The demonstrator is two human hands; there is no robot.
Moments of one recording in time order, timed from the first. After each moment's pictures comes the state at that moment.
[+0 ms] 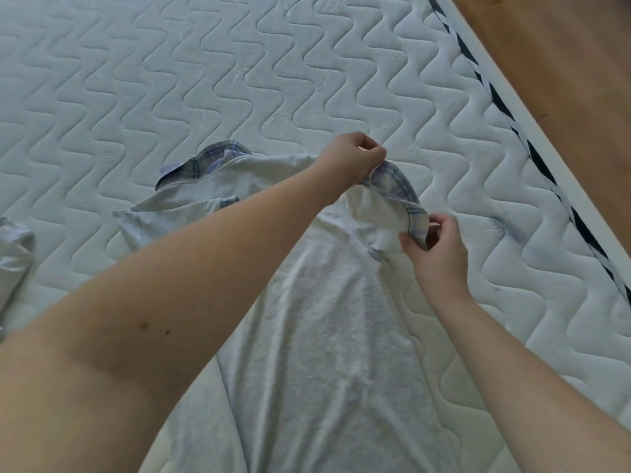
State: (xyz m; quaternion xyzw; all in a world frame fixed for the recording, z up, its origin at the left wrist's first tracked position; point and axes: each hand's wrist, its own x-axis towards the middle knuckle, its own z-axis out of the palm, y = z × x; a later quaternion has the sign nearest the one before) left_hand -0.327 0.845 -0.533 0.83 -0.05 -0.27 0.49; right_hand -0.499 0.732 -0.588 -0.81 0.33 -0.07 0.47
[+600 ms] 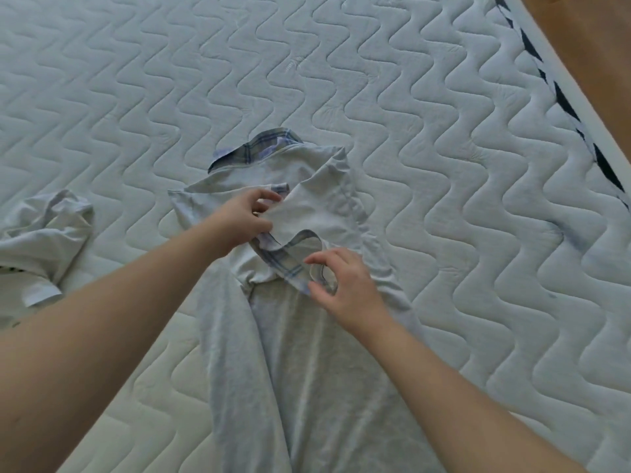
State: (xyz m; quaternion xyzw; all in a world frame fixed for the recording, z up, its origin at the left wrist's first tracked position) left_hand -0.357 1.090 -0.562 0.84 0.07 -0.33 0.43; right_hand -0.503 0.903 -0.584 -0.87 -0.01 0.05 0.48
